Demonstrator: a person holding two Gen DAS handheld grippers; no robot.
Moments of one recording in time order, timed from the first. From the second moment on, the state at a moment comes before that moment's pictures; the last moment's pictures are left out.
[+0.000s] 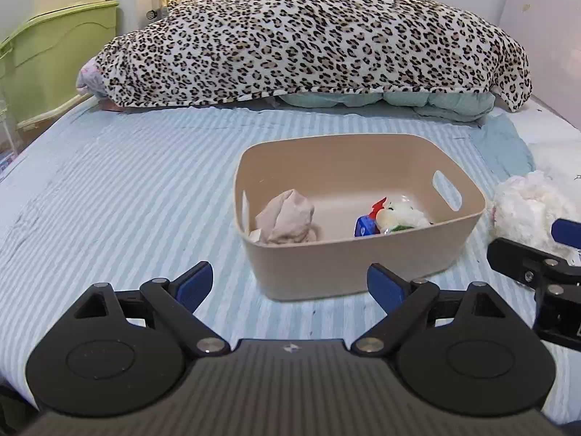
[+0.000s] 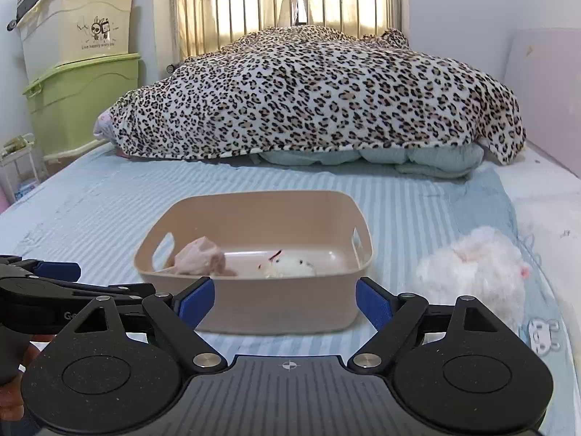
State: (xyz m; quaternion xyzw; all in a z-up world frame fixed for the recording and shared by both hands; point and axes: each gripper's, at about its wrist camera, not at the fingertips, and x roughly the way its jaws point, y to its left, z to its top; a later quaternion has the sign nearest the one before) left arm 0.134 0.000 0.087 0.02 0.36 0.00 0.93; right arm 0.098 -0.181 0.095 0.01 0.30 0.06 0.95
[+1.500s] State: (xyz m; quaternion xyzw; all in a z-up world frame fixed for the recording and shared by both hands) left arm -0.022 0.003 0.081 0.03 0.35 -0.04 0.93; right arm -0.044 -0.192 0.077 0.03 0.32 0.07 0.94
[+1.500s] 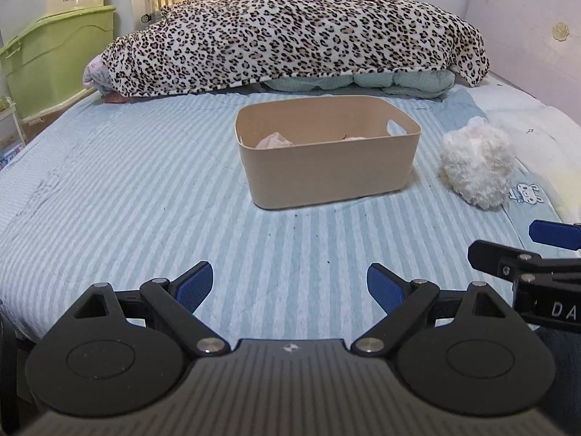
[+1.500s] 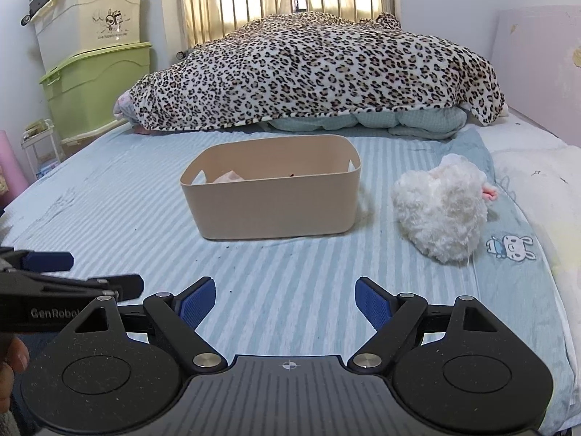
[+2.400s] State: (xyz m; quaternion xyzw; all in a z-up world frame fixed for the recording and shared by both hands) left arm -0.030 0.007 0.080 0.02 0.36 -0.04 0.93; right arm -0.050 -0.197 0.073 0.03 0.32 0.07 0.94
